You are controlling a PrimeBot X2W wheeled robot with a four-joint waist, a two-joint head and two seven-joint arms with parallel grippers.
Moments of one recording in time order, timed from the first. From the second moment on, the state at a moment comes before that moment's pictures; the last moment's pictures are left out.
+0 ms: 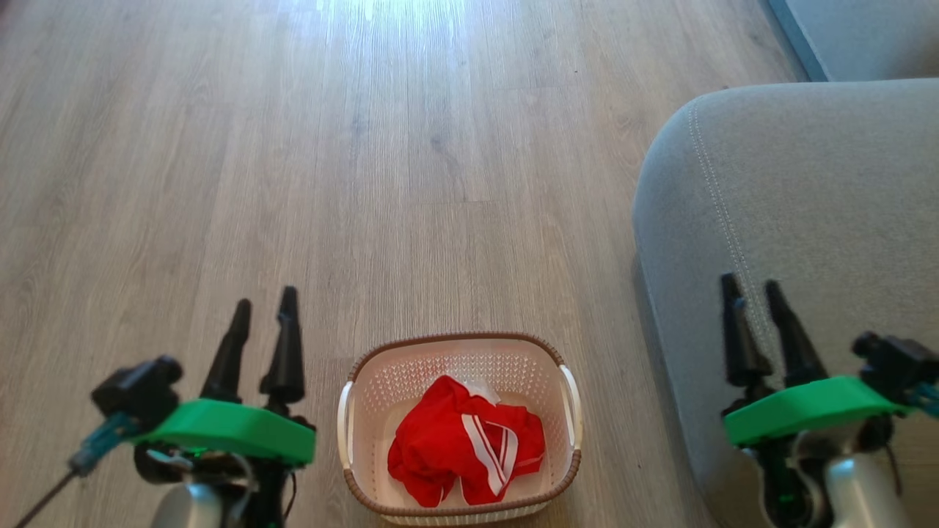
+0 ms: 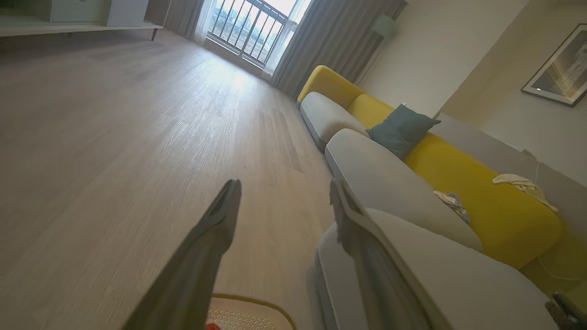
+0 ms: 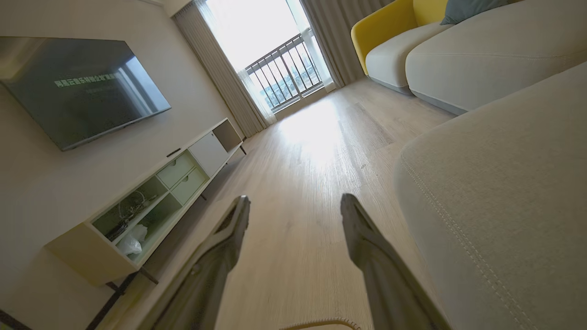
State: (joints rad) left arm -0.01 0.04 -0.09 -0.01 -0.65 0.03 -0.12; right arm -0.03 -0.05 -0.01 0.10 0.60 0.13 -0.12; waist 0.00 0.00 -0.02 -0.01
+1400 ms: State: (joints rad) left arm 0.00 0.09 -0.35 0.14 -0.09 0.22 -0.24; right arm -0.08 -0.05 0.05 0.40 0.21 0.13 -0.24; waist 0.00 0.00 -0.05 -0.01
